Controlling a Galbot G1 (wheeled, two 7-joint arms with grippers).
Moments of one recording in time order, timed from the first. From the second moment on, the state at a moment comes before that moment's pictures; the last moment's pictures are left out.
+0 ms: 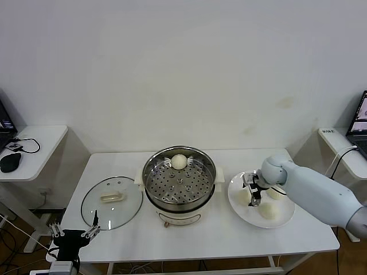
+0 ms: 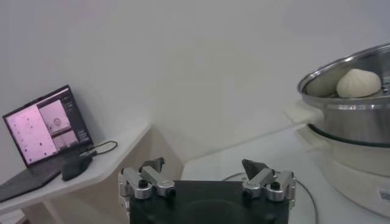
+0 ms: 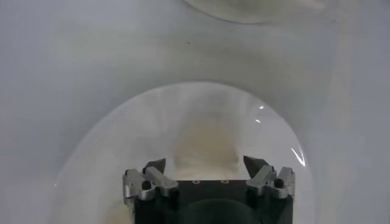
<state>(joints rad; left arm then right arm) 1.80 -1.31 -0.70 -2.26 0.06 0.22 -0.17 -0.08 0.81 -0.78 1.21 -0.19 -0.28 -0.99</state>
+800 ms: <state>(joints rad) 1.81 -1.31 -0.70 -2.29 0.07 0.22 -0.17 0.02 0.76 -0.79 1.26 -0.14 -0.29 -1.06</state>
